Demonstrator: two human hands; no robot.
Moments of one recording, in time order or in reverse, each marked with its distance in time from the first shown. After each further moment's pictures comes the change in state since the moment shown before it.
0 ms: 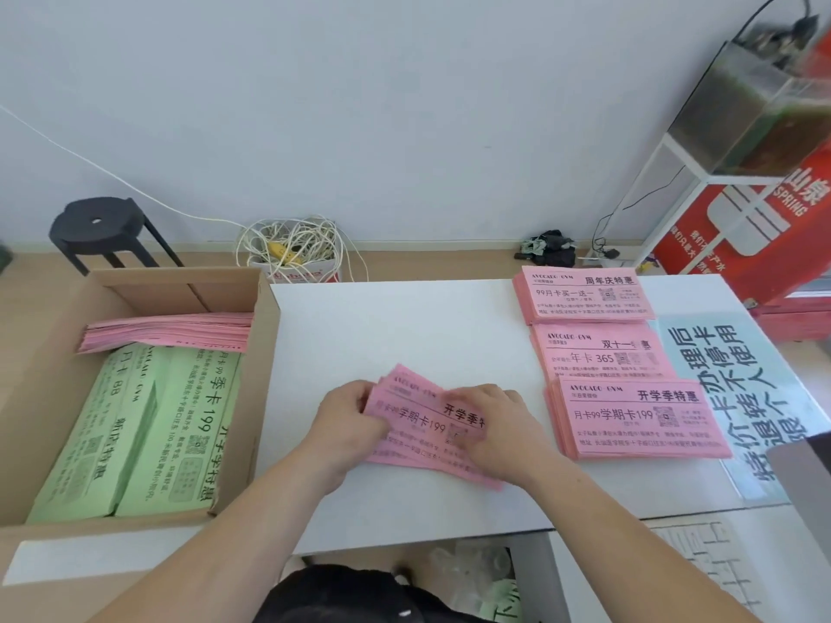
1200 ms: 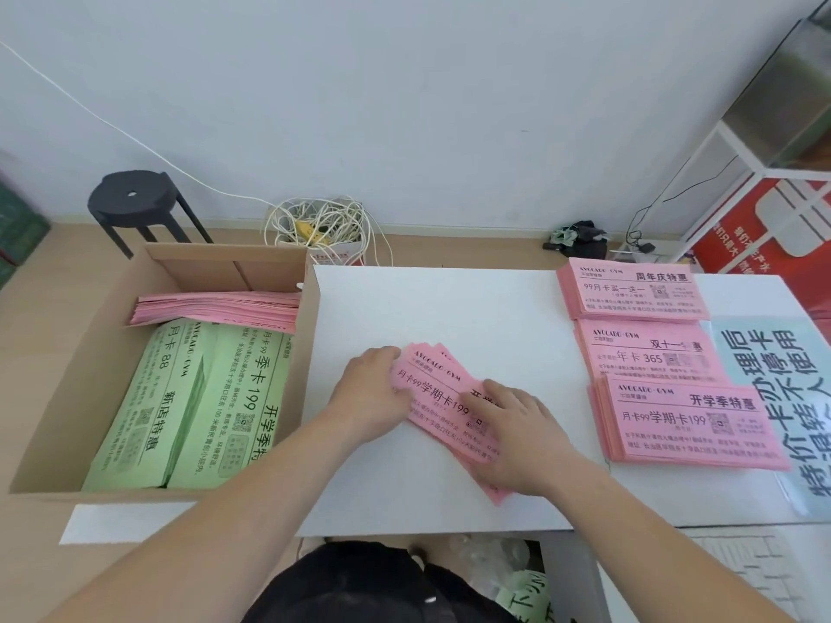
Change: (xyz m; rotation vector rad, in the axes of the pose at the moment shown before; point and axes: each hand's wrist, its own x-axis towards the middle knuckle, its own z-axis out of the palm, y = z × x) left_hand 0.035 -0.006 -0.039 0.574 0.003 0.152; right_hand -0.001 -0.038 0.014 -0.313 -0.131 -0.076
